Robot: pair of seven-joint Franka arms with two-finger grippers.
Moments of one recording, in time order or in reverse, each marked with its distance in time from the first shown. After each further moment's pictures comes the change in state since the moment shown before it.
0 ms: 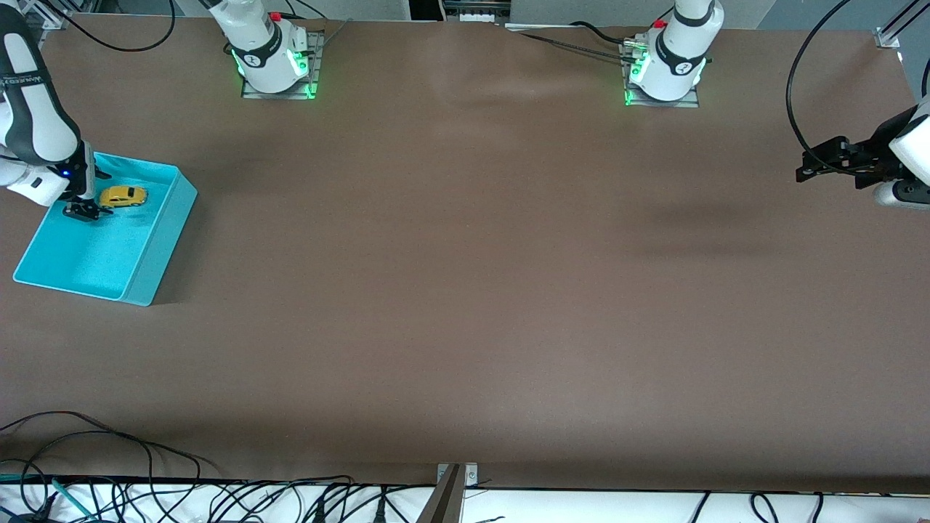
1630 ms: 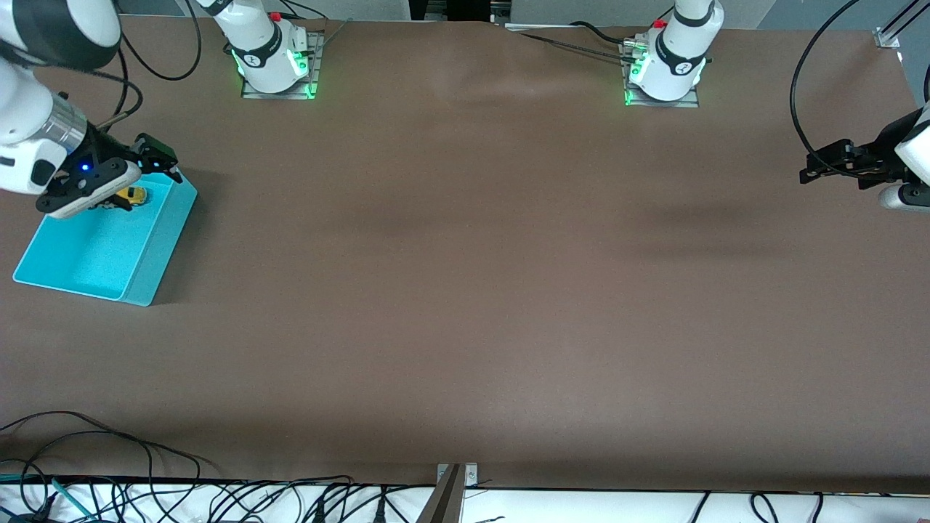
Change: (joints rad) left arm 0.021 0.010 -0.005 0.000 -0.001 -0.002 0.000; right arm 0.506 -0.470 0.149 0.189 0.206 -0.464 1.840
